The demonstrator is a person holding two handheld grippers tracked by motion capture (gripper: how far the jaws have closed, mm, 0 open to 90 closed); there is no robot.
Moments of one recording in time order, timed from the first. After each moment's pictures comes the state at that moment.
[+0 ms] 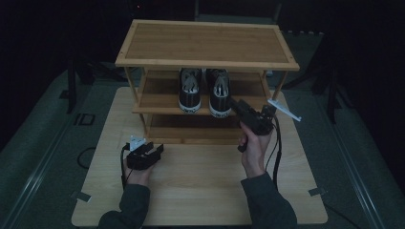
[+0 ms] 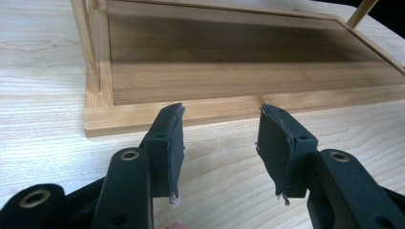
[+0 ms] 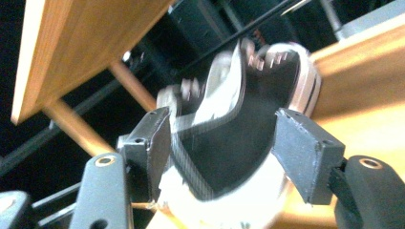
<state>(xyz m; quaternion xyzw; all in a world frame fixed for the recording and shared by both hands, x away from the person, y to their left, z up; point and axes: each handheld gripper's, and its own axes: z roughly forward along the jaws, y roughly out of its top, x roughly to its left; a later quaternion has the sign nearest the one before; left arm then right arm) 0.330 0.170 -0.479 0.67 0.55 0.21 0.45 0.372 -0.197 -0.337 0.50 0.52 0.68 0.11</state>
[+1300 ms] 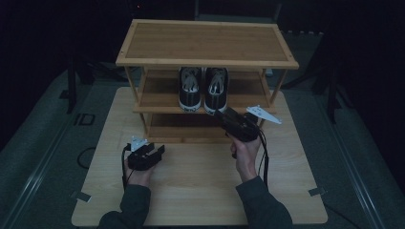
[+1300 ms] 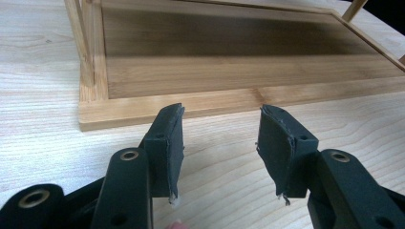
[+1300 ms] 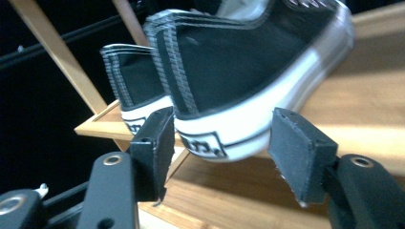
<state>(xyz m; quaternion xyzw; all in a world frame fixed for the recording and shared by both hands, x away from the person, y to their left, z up) 0.329 0.168 -0.481 0.67 0.55 0.21 0.45 0.372 -0.166 -0.364 0.45 0.62 0.63 0.17</state>
